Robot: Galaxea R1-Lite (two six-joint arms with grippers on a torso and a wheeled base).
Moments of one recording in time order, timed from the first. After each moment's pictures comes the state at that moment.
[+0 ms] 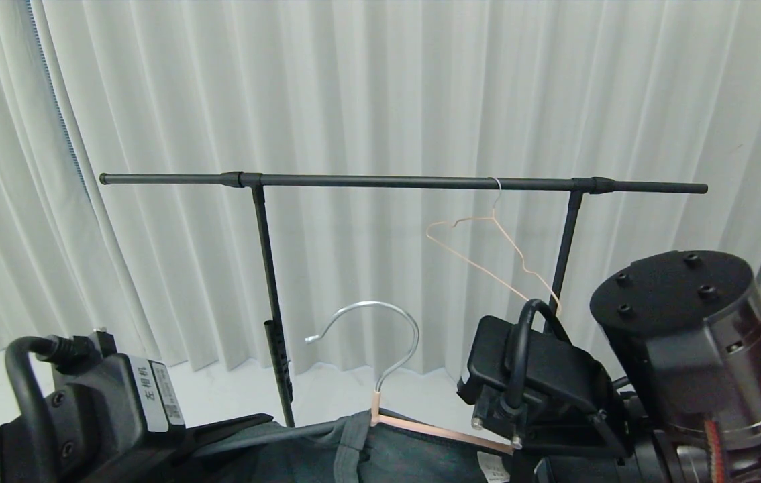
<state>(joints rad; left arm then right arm) -0.90 1.07 -0.55 -0.07 0.13 0.33 1.13 1.54 -0.97 0.07 0.03 -0.09</state>
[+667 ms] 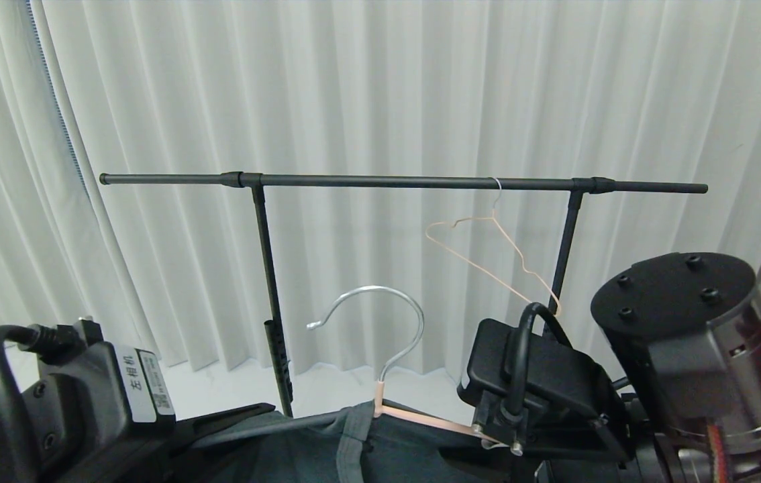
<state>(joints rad) -0.91 1.07 -0.55 -0.11 0.13 0.33 1.14 1.54 -0.97 0.07 0.03 -0.10</state>
